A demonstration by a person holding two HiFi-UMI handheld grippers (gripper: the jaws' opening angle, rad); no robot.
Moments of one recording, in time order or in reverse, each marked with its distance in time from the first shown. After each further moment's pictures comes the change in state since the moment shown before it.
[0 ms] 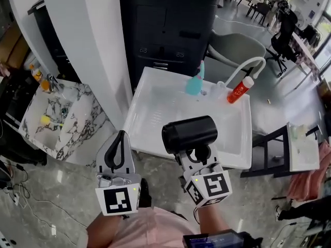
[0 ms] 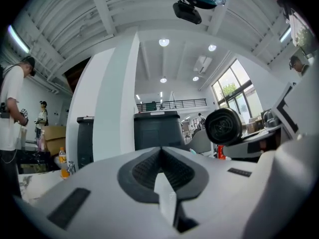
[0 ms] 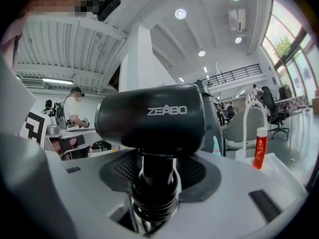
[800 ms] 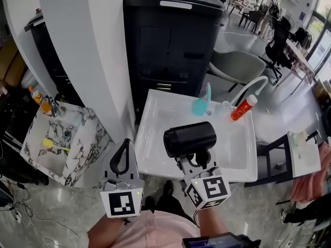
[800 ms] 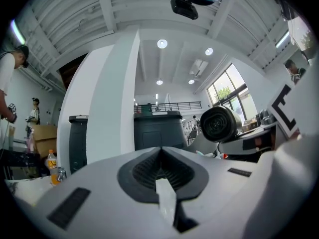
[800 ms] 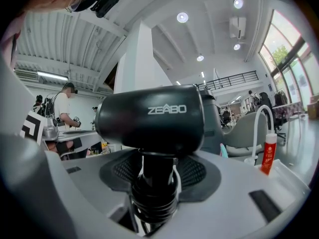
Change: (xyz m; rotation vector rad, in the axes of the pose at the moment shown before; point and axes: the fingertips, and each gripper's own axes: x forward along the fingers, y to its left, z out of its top) left arm 0.060 0.054 0.000 0.007 -0.047 -0.082; right arm 0.076 0.013 0.020 -0.026 -0.036 -0.071
